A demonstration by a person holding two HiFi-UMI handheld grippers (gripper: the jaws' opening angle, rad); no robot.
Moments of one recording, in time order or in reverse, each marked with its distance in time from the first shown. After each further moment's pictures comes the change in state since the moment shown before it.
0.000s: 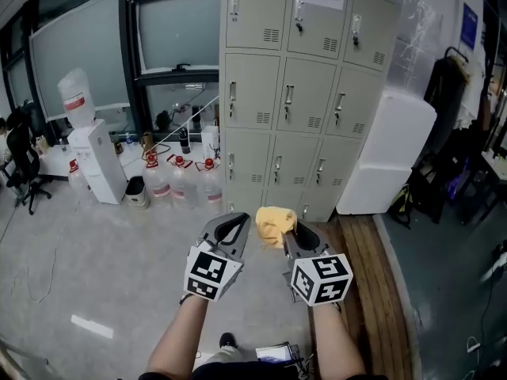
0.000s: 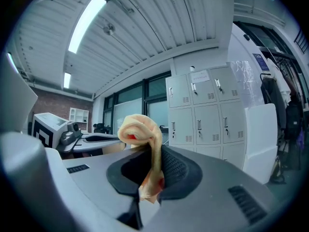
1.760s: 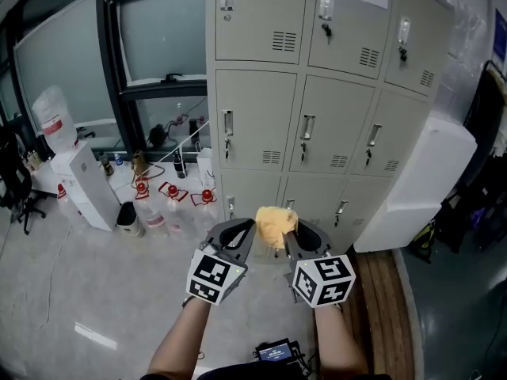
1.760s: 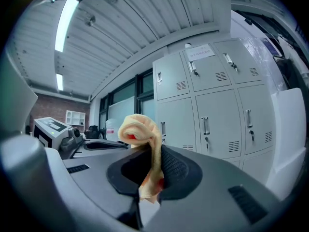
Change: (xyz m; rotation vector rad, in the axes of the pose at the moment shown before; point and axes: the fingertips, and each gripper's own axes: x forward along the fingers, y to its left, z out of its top) left arm 0.316 0.225 -0.056 -0.019 0.037 -0.042; right arm 0.355 -0.175 0.040 0.030 -0.011 0.040
